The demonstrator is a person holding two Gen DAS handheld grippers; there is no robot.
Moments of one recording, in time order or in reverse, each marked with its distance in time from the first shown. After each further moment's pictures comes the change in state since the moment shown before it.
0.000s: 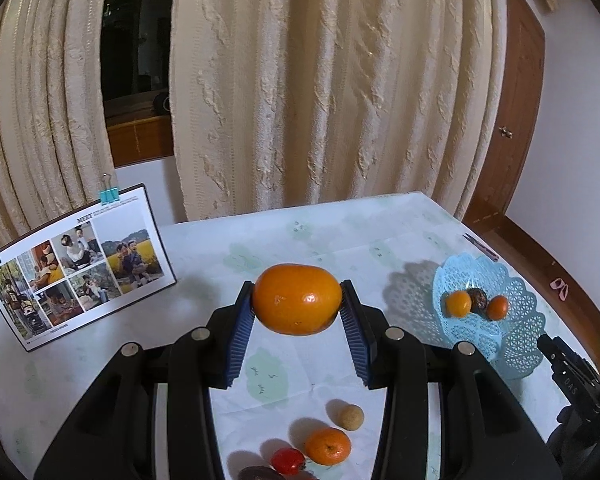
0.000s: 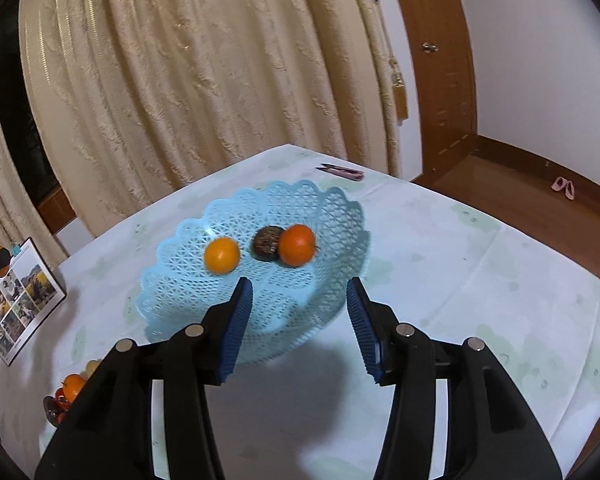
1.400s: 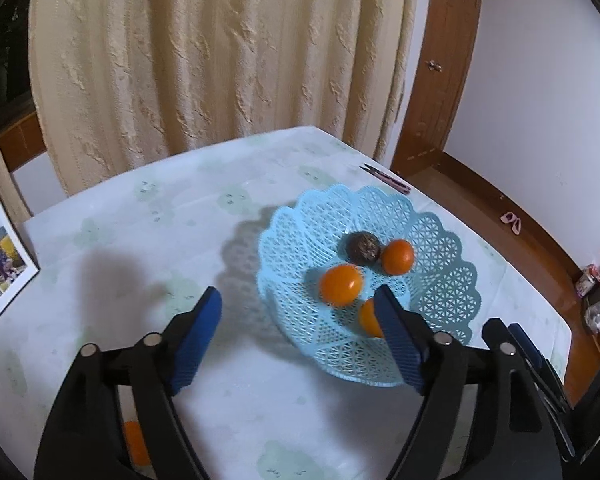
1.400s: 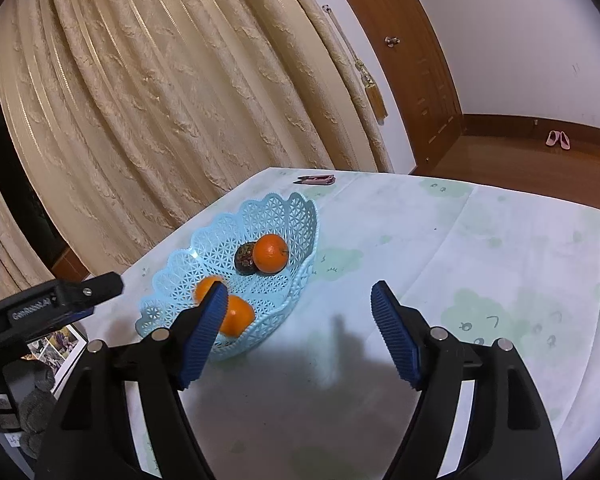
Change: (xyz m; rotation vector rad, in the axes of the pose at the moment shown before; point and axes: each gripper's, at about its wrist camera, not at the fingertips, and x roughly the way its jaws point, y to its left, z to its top) left arm 0.057 -0.150 -0.026 0.142 0.167 -0.210; right arm -0.015 -0.045 -0.020 0.209 -0.095 0.059
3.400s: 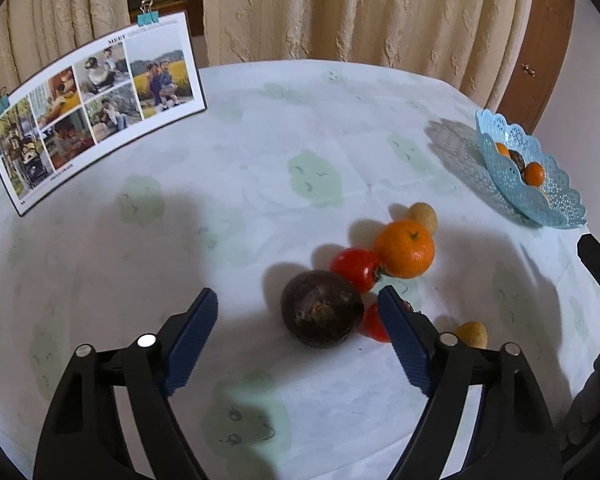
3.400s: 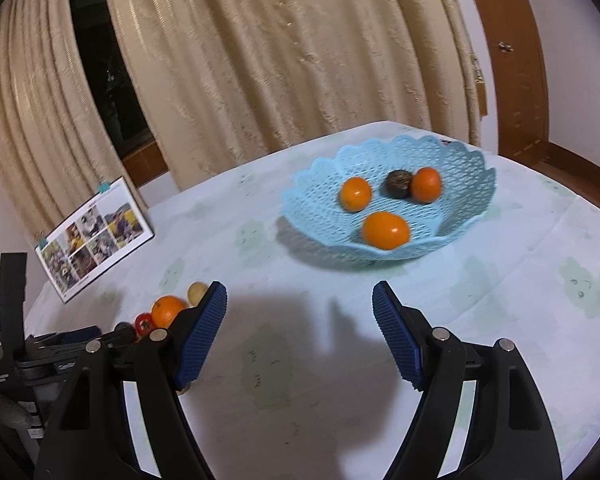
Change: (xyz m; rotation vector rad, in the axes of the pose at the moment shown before) left arm -0.064 0.160 -0.149 -0.217 0.130 0.213; right arm -0.021 0.106 -0.066 -0.315 0.176 0.225
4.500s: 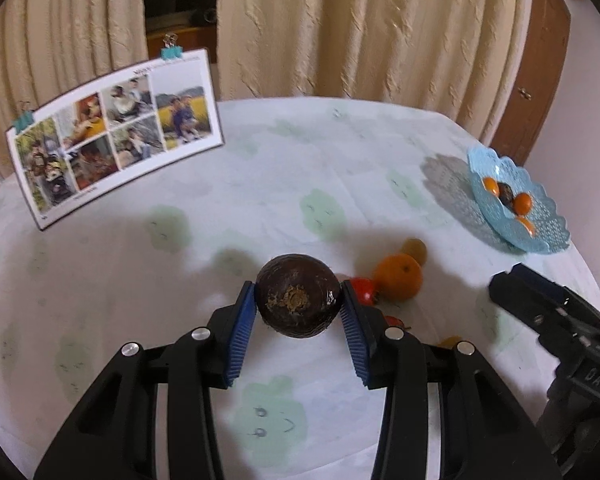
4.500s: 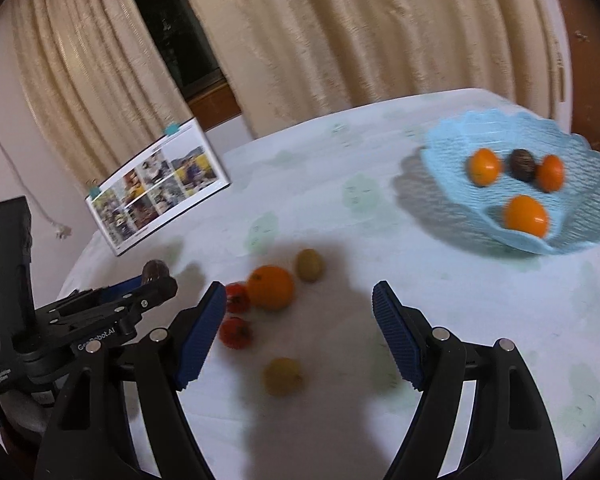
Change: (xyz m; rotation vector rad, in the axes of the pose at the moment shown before) left arm -0.038 0.013 0.009 -0.026 -0.098 0.006; right arm 0.045 0.081 0.003 -0.100 0.205 0.226
